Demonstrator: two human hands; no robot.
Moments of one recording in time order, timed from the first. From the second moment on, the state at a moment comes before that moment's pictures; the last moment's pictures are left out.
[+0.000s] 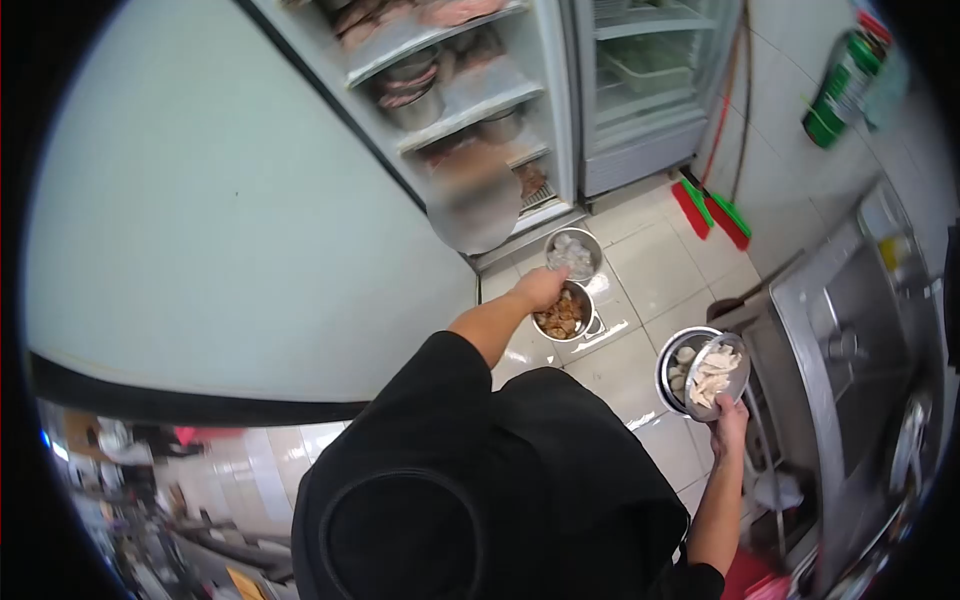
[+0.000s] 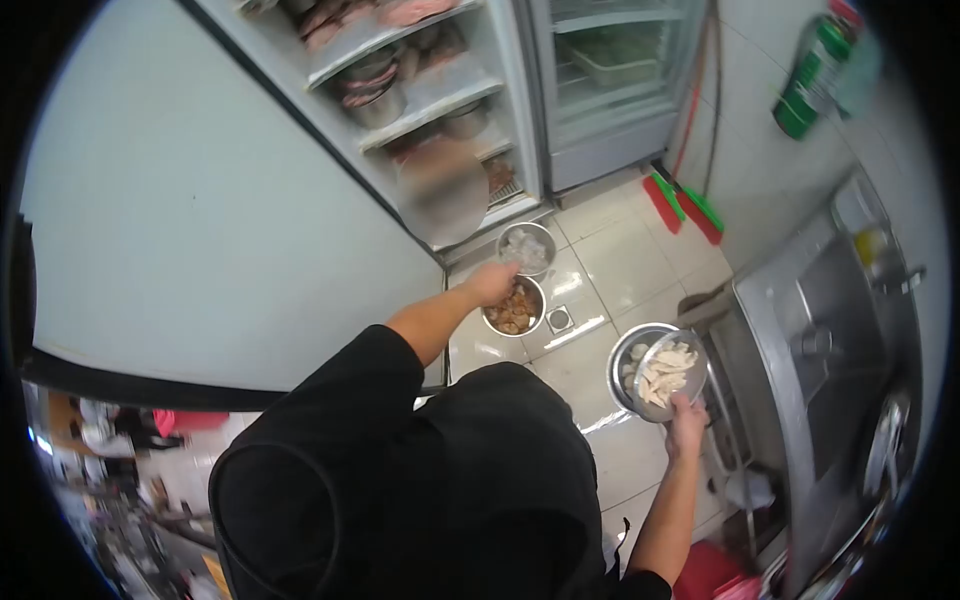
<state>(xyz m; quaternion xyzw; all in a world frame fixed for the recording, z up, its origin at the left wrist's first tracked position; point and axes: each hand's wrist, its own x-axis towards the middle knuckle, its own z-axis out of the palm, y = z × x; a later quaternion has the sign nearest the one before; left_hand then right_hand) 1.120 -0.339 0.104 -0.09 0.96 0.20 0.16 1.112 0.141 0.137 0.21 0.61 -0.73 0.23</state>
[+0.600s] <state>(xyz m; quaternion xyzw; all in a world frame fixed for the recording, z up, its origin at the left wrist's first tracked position) 1.326 -0.154 0.264 -0.26 0.96 0.09 -0.07 1.085 0.195 0.108 -0.09 0.57 -0.71 0.41</state>
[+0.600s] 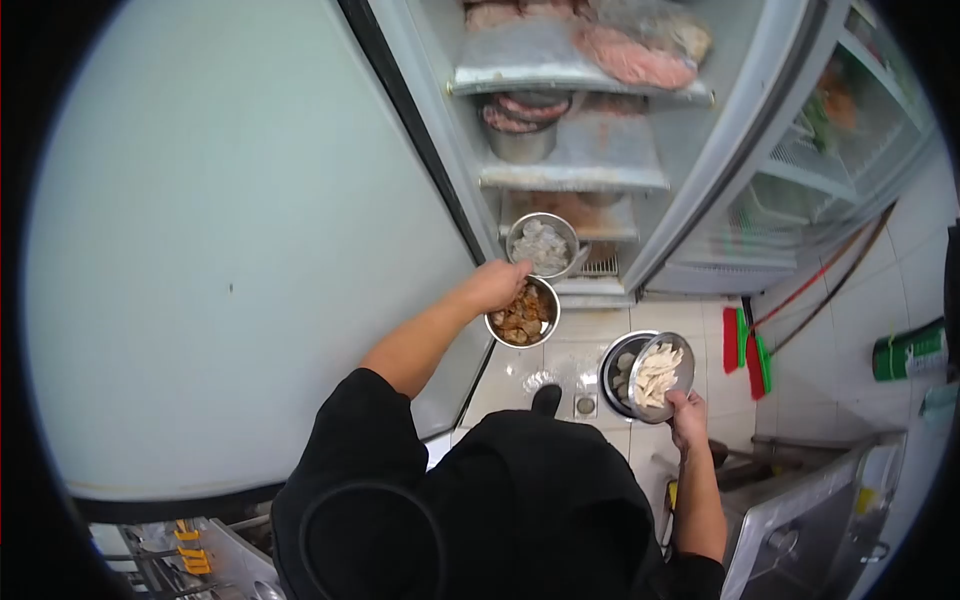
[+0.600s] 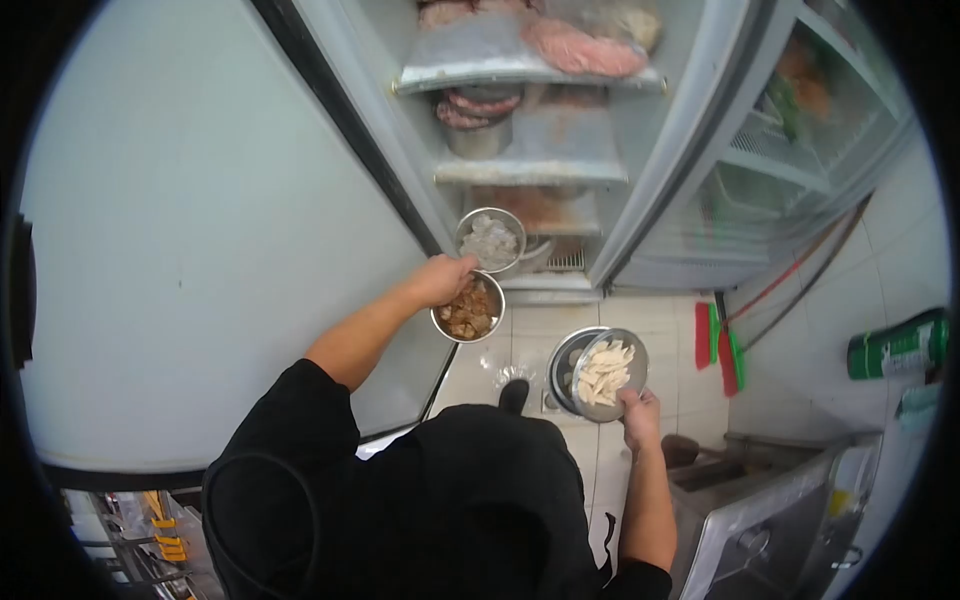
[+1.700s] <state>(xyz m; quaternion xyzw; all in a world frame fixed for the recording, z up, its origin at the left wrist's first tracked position) 1.362 -0.051 0.502 -0.31 0.94 0.12 -0.09 0.994 0.062 0.289 -0.33 0.62 -0.44 0.55</state>
